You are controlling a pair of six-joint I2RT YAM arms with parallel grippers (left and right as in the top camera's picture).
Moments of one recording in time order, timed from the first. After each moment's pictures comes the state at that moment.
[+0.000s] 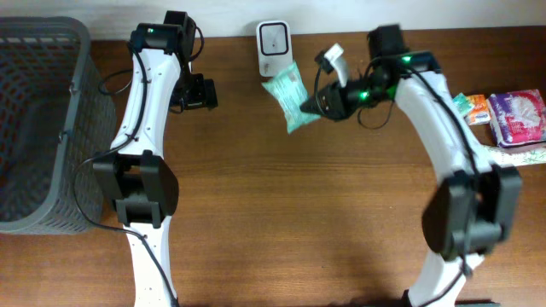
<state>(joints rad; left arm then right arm) -0.12 2.36 2.37 -1.52 -0.09 -0.29 0.13 1.98 1.78 -1.00 -1.00 -0.45</state>
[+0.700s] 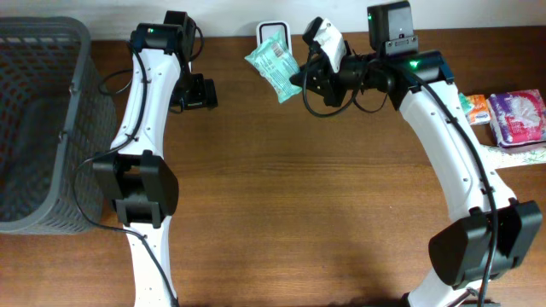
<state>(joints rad) -0.12 2.36 2.37 -1.52 -0.09 -0.29 0.21 1.84 1.80 -0.77 -0.85 -0.51</state>
